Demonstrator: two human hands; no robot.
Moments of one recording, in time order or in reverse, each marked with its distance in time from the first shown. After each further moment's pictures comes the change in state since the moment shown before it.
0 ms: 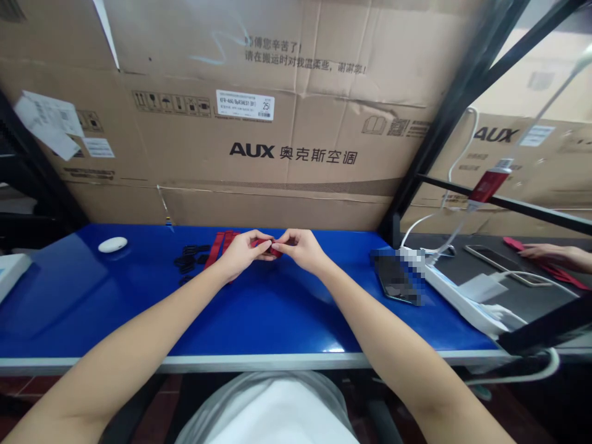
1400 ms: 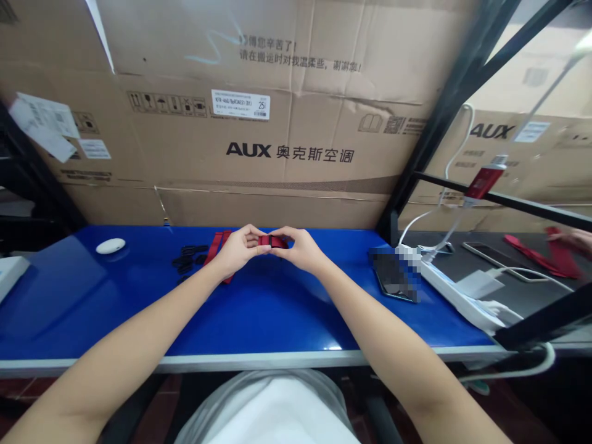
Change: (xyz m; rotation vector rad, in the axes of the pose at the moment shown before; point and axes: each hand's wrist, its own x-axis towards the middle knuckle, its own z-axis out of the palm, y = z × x) left_hand 0.007 -0.004 -0.012 0.103 -0.010 0.097; right_hand -0.002 -0.003 -0.004 -0.363 -0.017 -0.179
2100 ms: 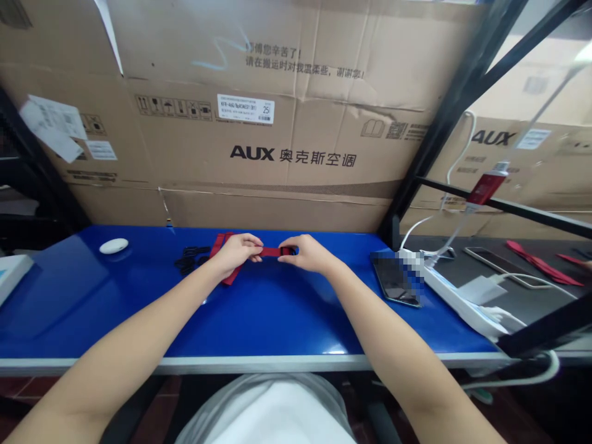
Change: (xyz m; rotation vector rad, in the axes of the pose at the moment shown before) left_hand 0.005 -0.006 -0.009 0.100 0.090 -0.260; right_hand 0.001 0.015 -0.016 -0.314 -0.269 -0.024
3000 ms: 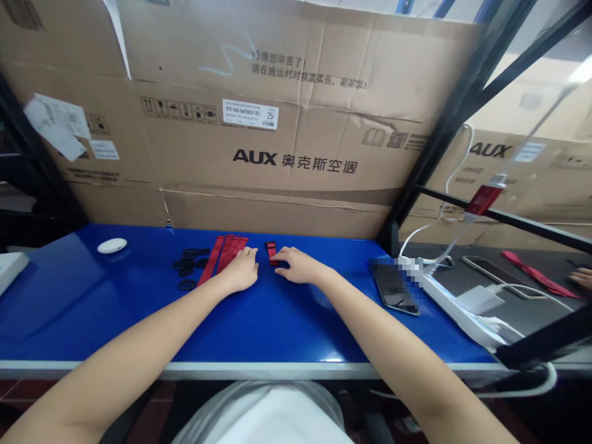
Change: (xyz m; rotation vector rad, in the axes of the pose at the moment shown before) left_hand -0.003 -0.042 0.003 1.052 -0.017 0.206; right_hand 0.004 0.001 0.022 -0.228 -0.187 0.078
